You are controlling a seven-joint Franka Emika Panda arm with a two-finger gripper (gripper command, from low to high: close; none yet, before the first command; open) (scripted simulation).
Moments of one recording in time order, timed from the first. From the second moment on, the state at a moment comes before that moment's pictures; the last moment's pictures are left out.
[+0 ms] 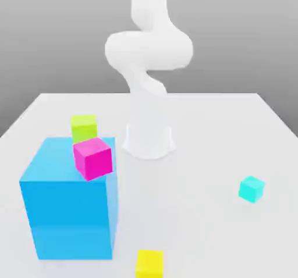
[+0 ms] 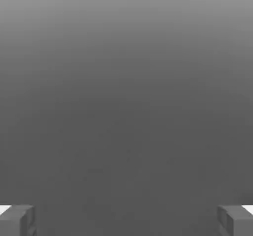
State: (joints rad) arm 0.05 -0.74 0.01 -2.34 -0.02 2.34 0.70
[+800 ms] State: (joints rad) arm 0.55 -0.13 0.10 -2.71 -0.11 2.74 -0.32
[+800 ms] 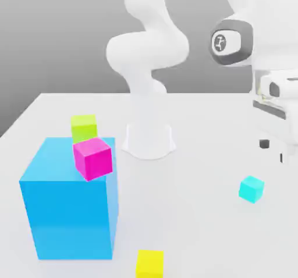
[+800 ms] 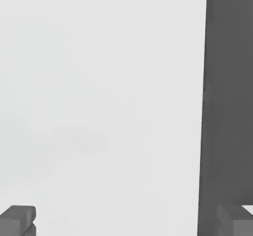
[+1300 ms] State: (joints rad) arm 0.77 0.30 0.04 -2.77 -0.15 3.07 -0.60
